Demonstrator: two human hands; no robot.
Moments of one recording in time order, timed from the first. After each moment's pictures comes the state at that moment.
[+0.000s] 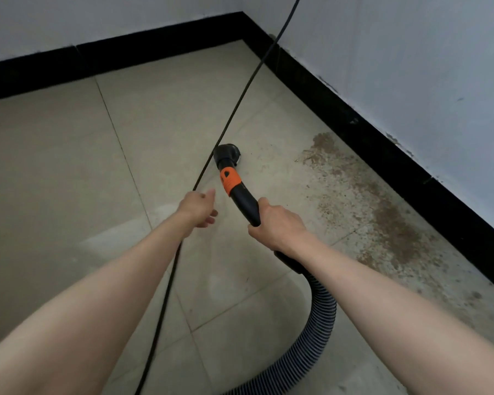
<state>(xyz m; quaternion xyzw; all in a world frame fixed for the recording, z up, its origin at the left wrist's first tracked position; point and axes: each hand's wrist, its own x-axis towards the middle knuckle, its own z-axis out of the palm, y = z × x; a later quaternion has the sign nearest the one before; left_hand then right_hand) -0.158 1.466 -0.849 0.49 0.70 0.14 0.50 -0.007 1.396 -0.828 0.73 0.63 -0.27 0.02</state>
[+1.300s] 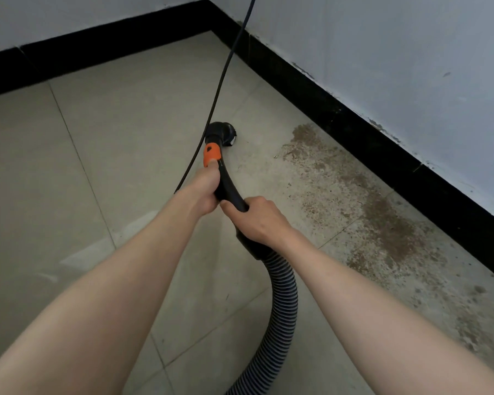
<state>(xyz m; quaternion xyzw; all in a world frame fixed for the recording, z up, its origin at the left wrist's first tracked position) -0.061 1.514 -0.858 0.28 0.61 0.30 0.68 0.023 1.419 -0.860 0.74 0.51 -0.40 -0.18</state>
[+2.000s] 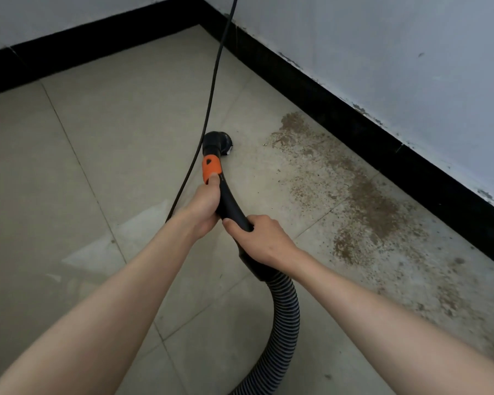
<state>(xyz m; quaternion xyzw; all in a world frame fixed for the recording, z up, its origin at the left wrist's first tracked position) -0.064 1.448 -0.859 0.32 0.60 0.26 0.69 0.025 1.350 -0.863 0.72 0.49 -0.44 -0.22</state>
